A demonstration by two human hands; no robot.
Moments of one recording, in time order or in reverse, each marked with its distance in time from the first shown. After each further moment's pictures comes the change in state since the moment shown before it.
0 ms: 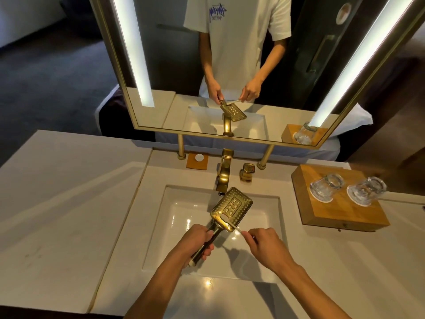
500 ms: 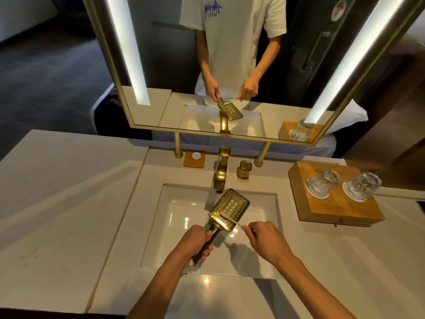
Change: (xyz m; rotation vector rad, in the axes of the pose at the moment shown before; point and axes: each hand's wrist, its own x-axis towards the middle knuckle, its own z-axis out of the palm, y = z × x) left_hand 0.001 -0.008 0.003 0.039 0.021 -0.017; right_hand 0.005 0.001 -0.009 -0.094 -0.001 0.030
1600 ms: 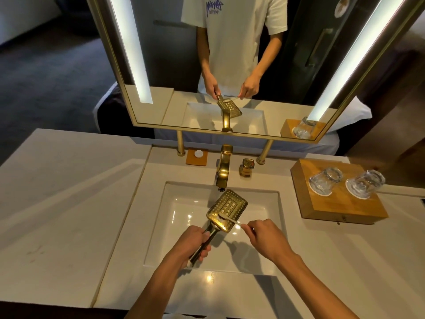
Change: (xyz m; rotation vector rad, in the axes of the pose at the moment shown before) left_hand -0.005 -0.011 -0.011 -0.041 -0.004 -0.017; right_hand -0.001 -0.006 0.003 -0.011 -0.021 -0.032
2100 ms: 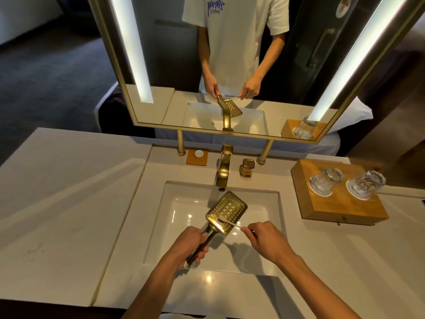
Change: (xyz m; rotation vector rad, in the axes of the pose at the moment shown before) left_hand -0.004 -0.001 -0.001 0.004 0.014 -0.012; right_hand -0.001 0.007 0.003 -0.021 -0.032 -0.036
